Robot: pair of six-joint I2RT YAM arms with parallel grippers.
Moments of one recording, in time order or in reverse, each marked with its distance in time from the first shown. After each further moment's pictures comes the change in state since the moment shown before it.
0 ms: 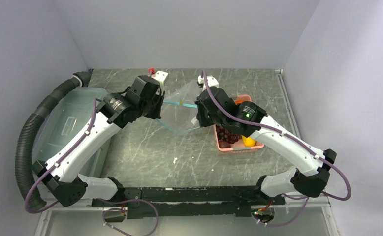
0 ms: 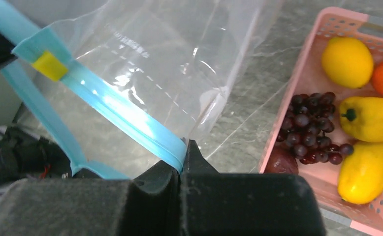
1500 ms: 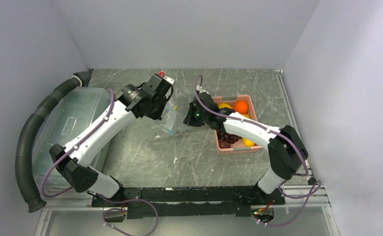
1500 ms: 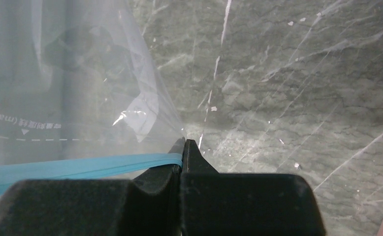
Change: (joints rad) left arm -0.003 0.155 0.074 -0.150 -0.094 0.060; right arm -0.216 0.225 -0.431 0.684 -0.283 0.267
